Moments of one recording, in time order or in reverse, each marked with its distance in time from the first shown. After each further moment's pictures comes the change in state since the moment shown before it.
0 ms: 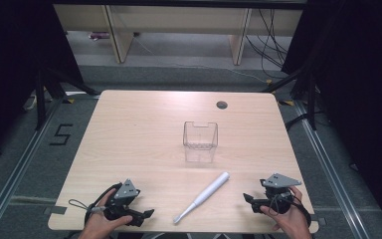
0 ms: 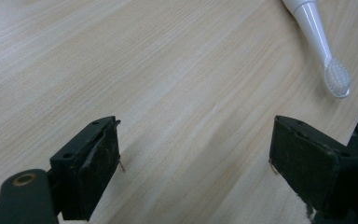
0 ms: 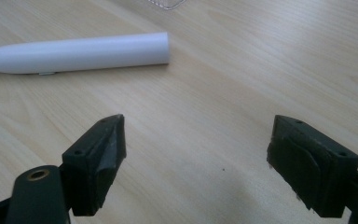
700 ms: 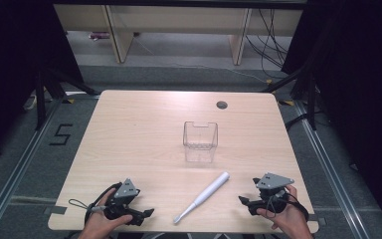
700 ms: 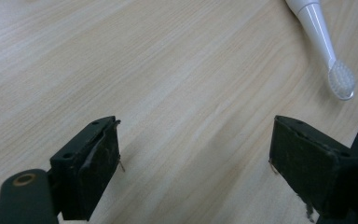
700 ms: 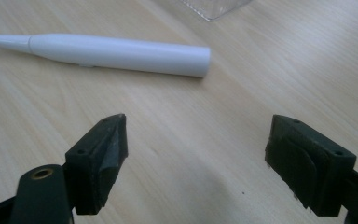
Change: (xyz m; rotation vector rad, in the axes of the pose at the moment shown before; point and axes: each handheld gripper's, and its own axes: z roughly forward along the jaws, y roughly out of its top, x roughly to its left) left arm 0.002 0.000 0.001 0.000 -0.010 -0.010; right arm 0.012 0.016 0.000 0.002 0.055 -0.197
